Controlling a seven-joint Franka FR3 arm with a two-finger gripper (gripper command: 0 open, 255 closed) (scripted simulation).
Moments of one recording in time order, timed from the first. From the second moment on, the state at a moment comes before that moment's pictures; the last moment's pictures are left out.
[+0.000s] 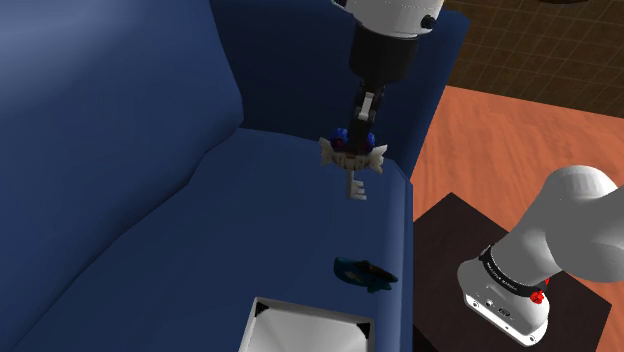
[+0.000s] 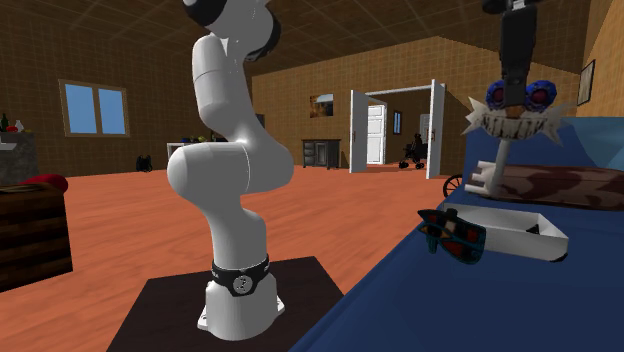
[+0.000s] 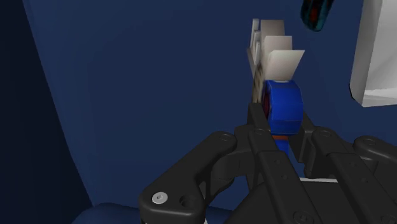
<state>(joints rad) 0.37 -0.39 0.36 -2.01 0.15 1.69 0.07</state>
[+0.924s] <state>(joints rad) 0.45 -0.23 0.64 -1.77 0.13 1.63 0.45</state>
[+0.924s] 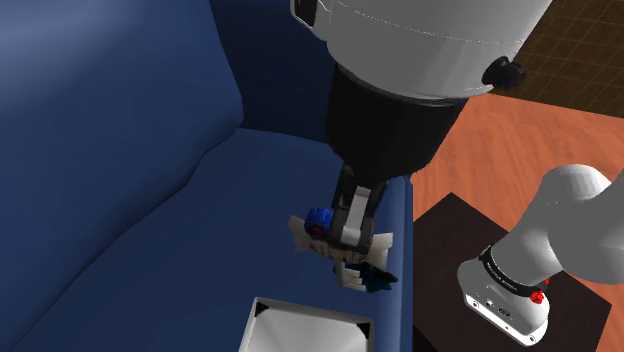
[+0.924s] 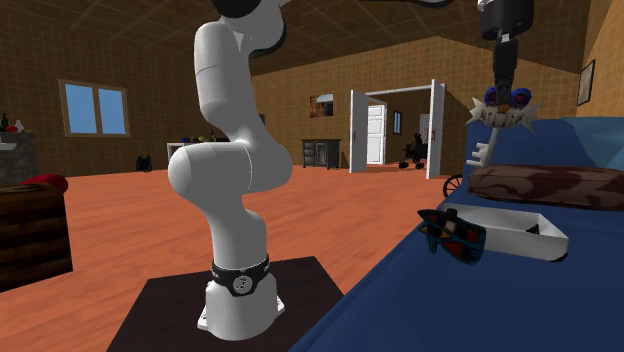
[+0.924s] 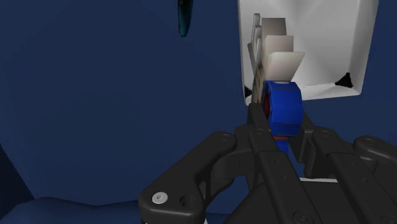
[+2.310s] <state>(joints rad) 0.52 -0.07 0.80 -1.76 0.03 1.76 0.69</state>
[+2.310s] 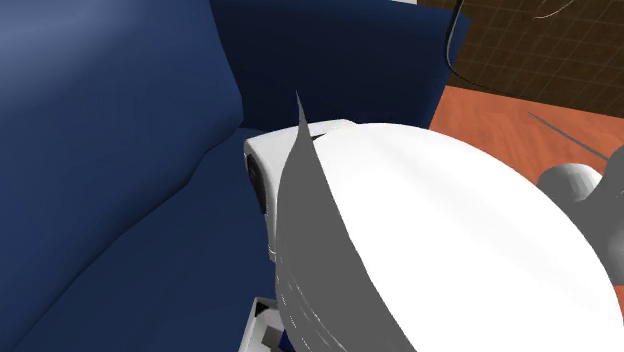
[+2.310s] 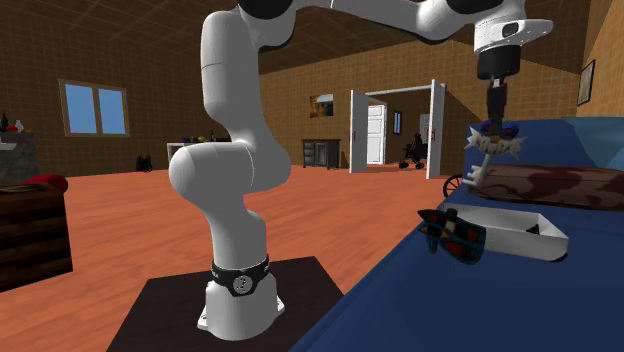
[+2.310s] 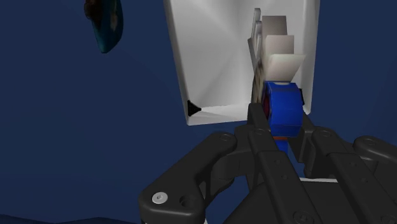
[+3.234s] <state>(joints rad) 0.52 -0.06 0.81 -1.91 0.03 1.91 0.69</state>
